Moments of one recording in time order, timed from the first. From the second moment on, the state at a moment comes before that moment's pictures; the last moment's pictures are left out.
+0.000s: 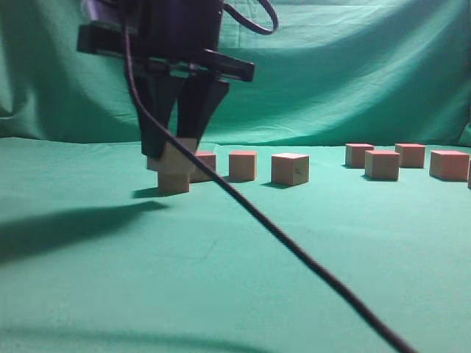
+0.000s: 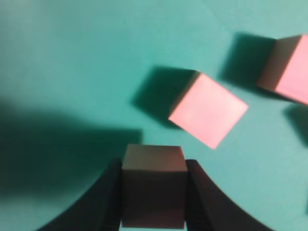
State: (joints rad) left arm -0.01 -0.01 0.02 -0.09 0.35 -0.02; right arm 0.78 2.19 -1.85 0.08 1.17 -0.09
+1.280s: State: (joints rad) left arm -0.01 -0.01 0.02 -0.09 0.35 -0.02; right arm 0.80 2.27 -1.91 -0.05 1.22 0.03
